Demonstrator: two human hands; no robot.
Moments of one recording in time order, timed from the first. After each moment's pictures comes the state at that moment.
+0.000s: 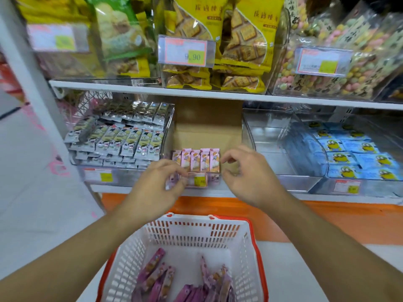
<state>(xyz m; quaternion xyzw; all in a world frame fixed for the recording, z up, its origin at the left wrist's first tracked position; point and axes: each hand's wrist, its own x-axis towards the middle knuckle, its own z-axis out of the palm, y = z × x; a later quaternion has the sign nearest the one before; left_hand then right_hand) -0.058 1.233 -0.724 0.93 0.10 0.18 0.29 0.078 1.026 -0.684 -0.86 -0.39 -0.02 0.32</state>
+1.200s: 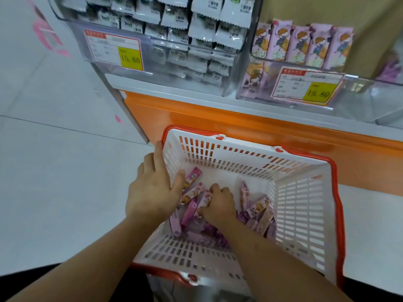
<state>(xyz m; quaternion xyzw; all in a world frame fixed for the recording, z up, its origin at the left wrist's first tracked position) -0.165 1.275 -0.949 0.89 0.42 -0.04 0.20 -0.069 1.126 -1.102 -0.91 -0.22 0.34 0.12</state>
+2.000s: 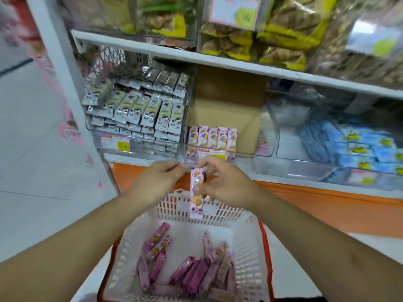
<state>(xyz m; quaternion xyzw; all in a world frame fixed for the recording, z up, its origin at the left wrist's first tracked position) -0.103 1.247 -0.746 0.81 0.27 0.05 0.53 0.021 1.082 -0.739 -0.79 -0.35 0.32 0.39</state>
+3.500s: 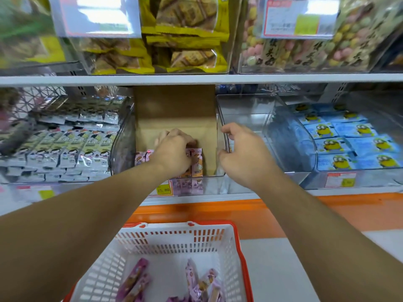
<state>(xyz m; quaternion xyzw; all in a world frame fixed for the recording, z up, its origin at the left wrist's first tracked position) 0.132 1.205 -0.746 0.97 0.15 0.10 0.14 0.160 1.003 -0.690 -0.90 -0.28 -0.01 0.33</state>
